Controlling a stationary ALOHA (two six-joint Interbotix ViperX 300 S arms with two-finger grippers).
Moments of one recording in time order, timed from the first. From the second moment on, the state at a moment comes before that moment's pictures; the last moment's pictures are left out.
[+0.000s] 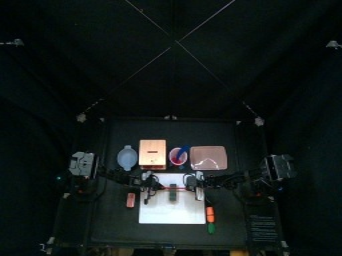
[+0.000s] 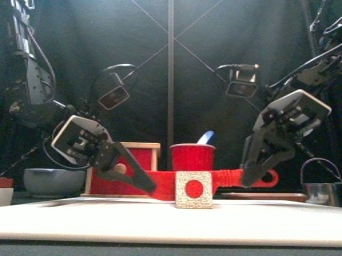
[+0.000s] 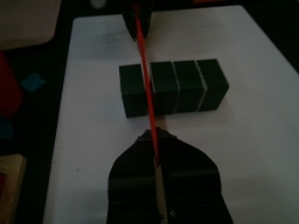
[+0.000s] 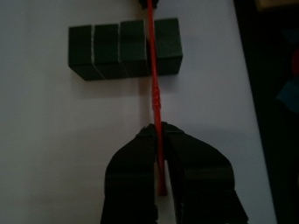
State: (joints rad) left arm -0.04 0.29 0.93 0.07 -0.82 0.00; right arm 0.04 -0.02 0.95 0.28 -0.18 -0.15
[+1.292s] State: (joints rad) left arm -0.03 0.12 0.96 0.12 -0.78 0.01; right arm 0.03 -0.18 0.94 0.26 -0.11 -0.16
